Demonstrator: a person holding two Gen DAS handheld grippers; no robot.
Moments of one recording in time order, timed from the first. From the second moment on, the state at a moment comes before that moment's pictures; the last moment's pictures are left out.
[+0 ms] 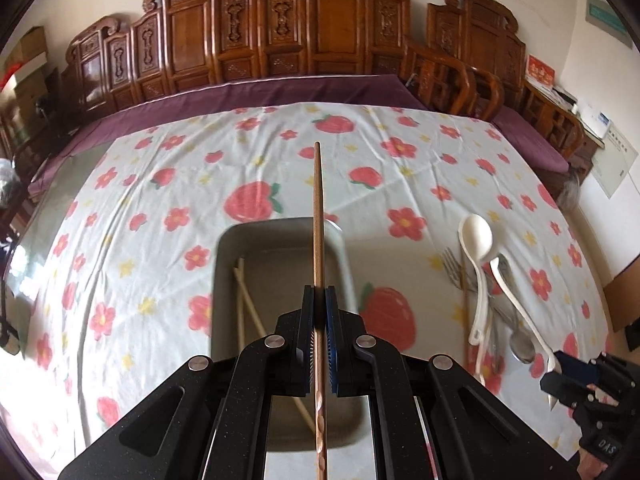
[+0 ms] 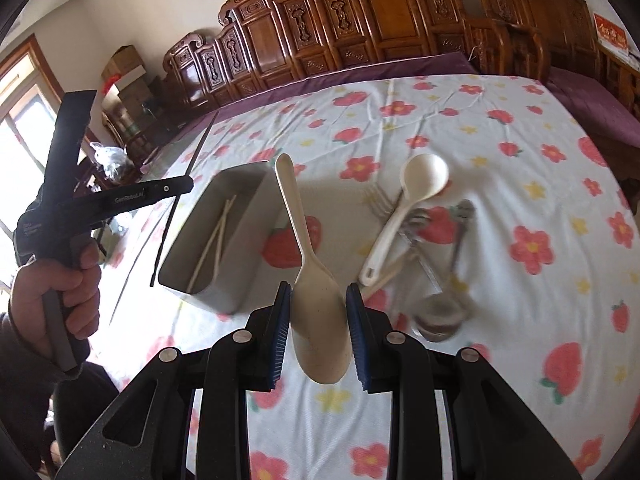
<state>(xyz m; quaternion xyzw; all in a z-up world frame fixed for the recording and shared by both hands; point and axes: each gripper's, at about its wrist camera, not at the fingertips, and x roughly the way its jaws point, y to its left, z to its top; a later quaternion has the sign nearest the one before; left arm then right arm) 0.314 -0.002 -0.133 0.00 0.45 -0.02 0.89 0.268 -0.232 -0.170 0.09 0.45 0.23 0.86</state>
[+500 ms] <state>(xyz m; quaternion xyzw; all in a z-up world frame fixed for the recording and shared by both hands) 0.329 0.036 -0.172 -0.02 0.48 -0.02 0.88 0.295 -0.161 -0.170 0.08 0.46 0.25 0.85</state>
